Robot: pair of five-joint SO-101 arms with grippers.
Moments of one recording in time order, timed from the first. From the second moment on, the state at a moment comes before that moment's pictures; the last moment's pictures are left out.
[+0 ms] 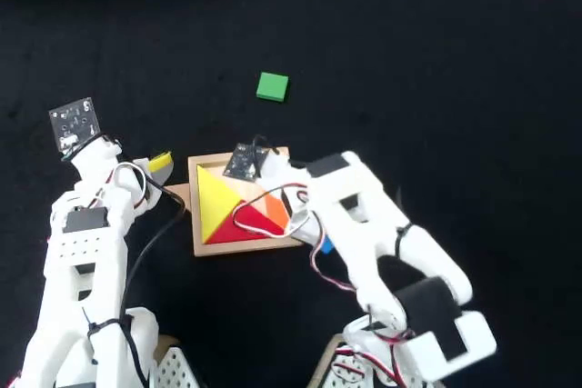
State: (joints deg) left arm -14.9 -40.4 68.0 30.9 10.1; right arm -23.2 -5.1 44.3 57.3 44.2
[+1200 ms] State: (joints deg) left arm -14.9 -40.4 68.0 30.9 10.1; right arm -16.9 -1.5 37.0 52.3 48.8
